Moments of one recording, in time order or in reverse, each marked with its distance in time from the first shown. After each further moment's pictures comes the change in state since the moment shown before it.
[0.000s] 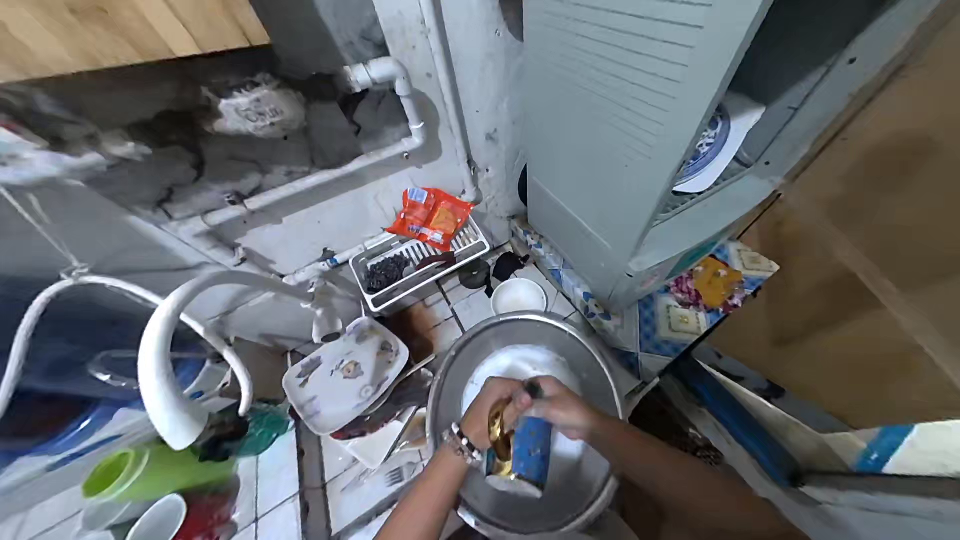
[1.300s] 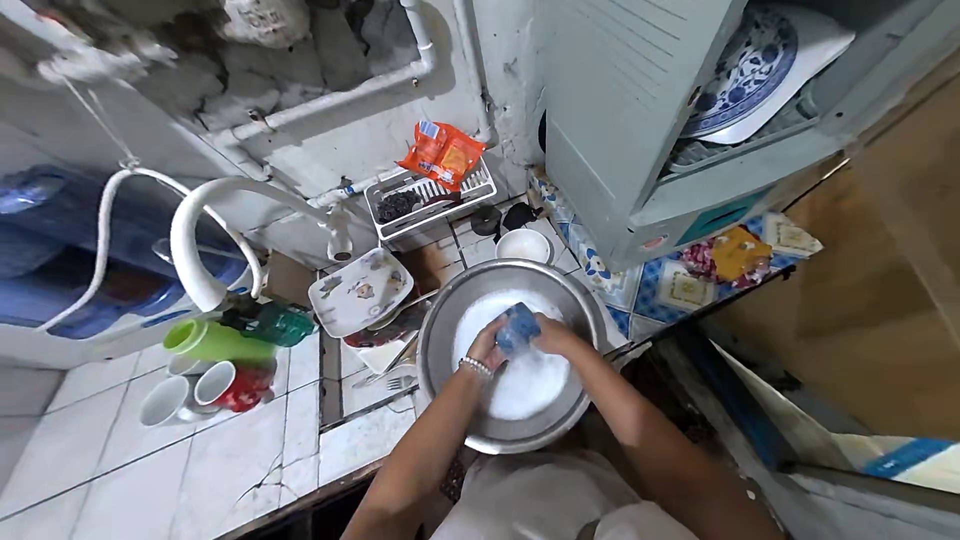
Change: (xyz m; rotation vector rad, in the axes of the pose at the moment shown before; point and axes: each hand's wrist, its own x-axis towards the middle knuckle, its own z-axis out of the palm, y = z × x) left_hand 0.017 -0.042 0.066 -0.946 0.645 -0.732; right_hand 0.034 0.025 -0.061 -0.841 -0.046 0.280
